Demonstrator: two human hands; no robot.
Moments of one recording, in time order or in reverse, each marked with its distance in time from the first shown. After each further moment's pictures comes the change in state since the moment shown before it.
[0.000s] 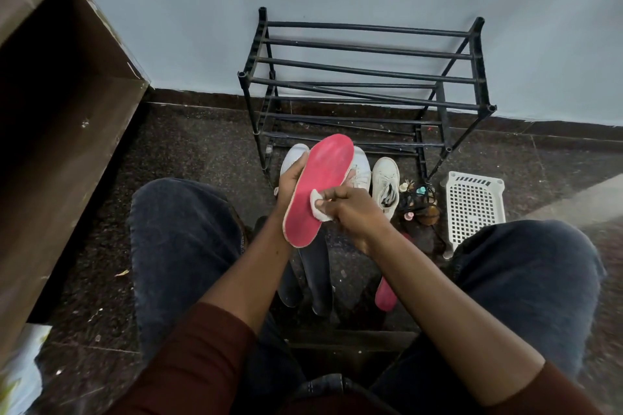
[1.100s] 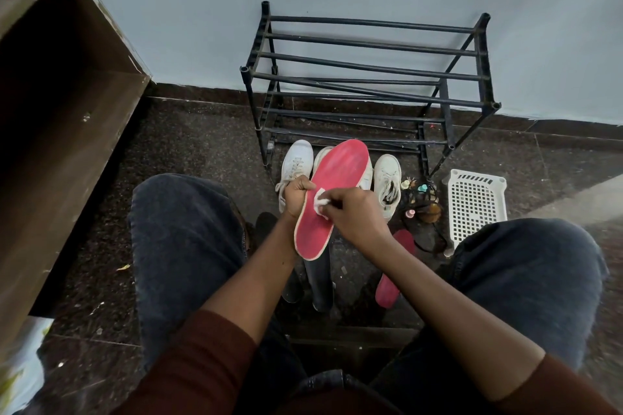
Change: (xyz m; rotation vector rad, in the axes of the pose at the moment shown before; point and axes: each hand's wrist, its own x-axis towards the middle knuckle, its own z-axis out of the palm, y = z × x) left_hand -0.012 -0.007 0.007 0.029 0.325 0.053; right_hand 0.002 0.012 -0.005 -0.821 0.150 -0.427
